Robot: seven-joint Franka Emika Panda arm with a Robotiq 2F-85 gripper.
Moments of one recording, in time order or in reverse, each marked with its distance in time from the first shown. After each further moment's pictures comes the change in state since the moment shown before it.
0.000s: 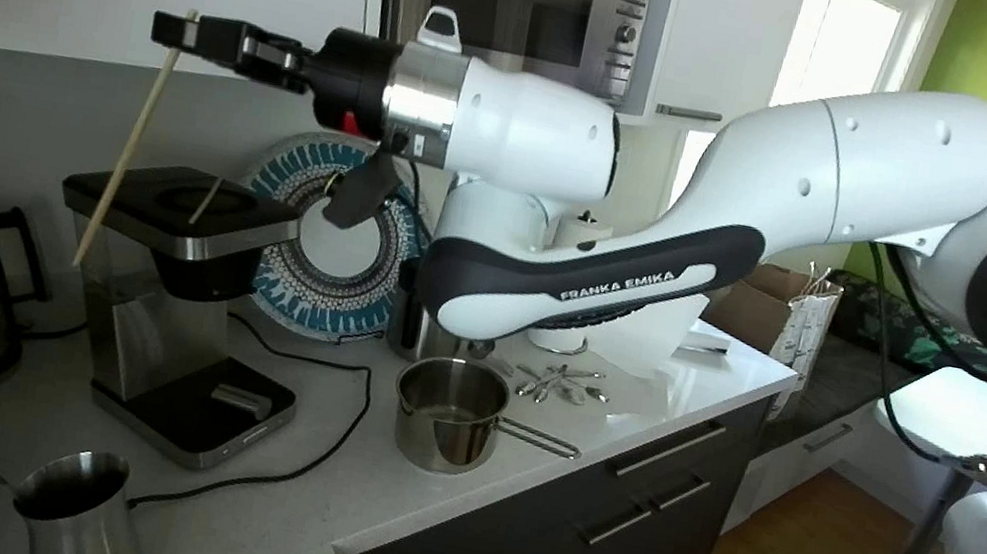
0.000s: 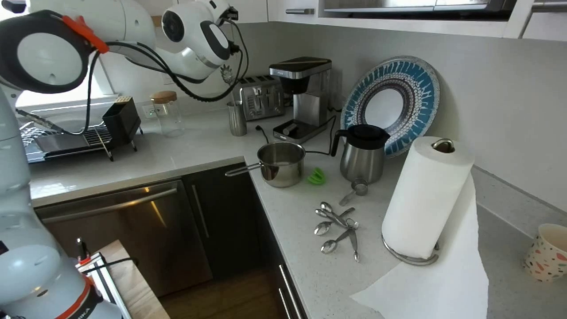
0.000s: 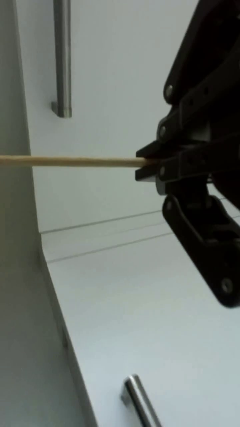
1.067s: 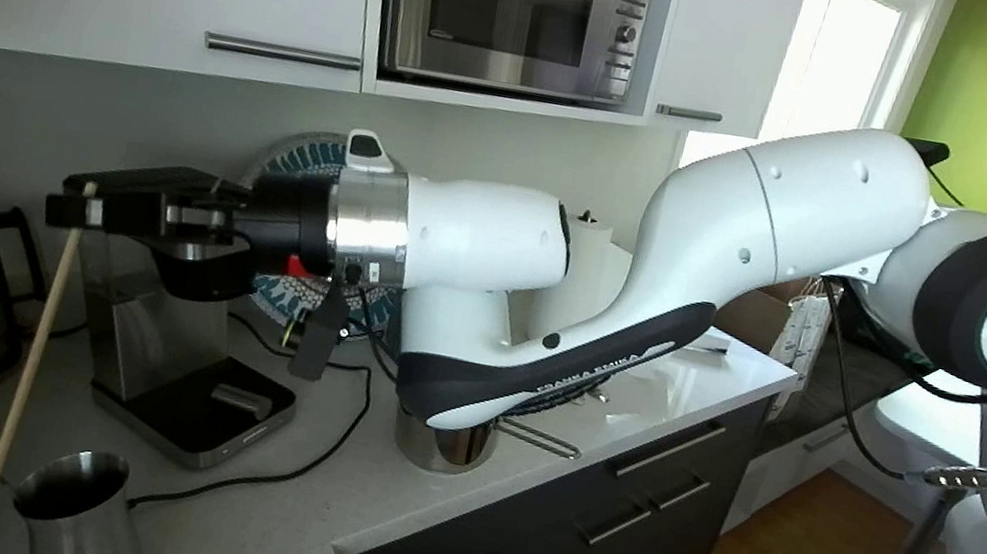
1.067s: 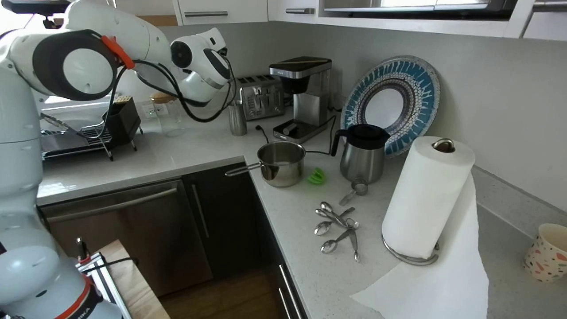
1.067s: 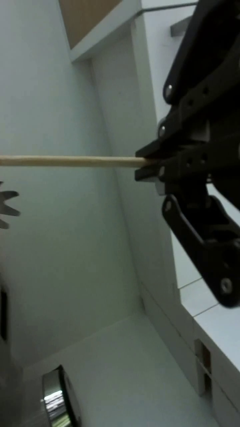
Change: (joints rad) arm -0.024 0.112 0.094 -0.025 -0.279 0.048 0.326
